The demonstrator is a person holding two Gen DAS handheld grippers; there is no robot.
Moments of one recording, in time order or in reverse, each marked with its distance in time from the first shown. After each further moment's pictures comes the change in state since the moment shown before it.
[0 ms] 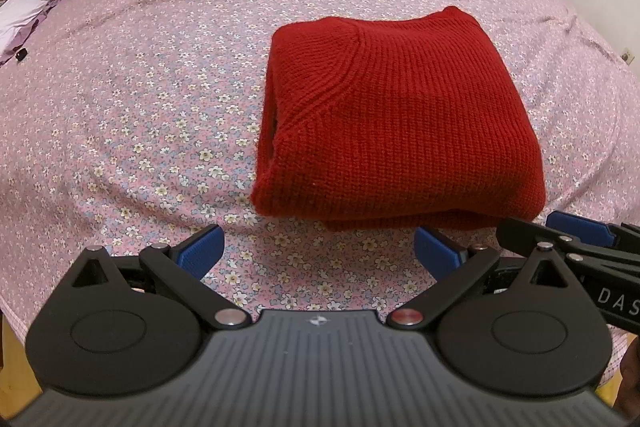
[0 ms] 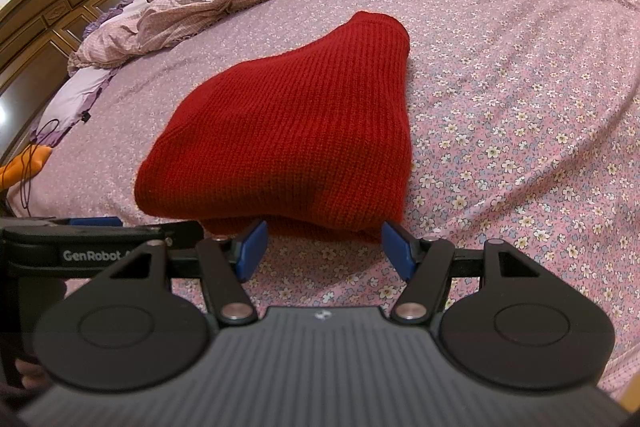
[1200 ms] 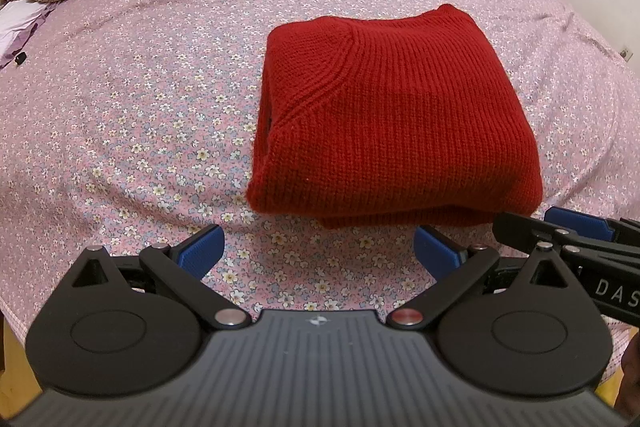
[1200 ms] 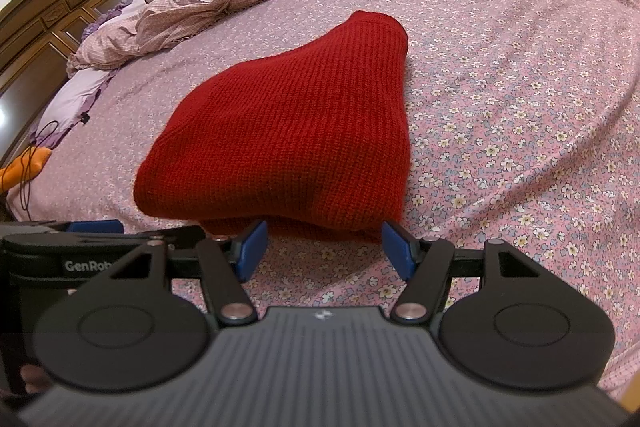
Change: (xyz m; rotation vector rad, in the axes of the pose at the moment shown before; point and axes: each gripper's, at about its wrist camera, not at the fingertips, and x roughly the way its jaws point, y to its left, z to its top) left arm 0.000 -0.003 -0.004 0.013 -0.007 0.002; right arm 0.000 0.000 0.000 0.003 -0.001 -0.001
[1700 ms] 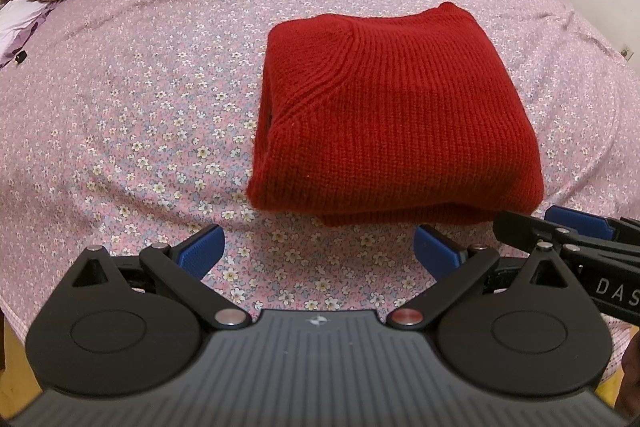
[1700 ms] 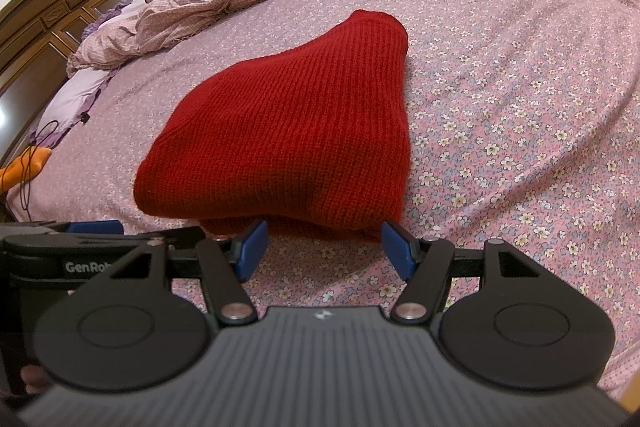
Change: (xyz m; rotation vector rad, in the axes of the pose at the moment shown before) left arm 0.000 0.001 -0.002 0.001 0.004 0.001; right arm 0.001 0.000 0.000 0.002 0.002 0.000
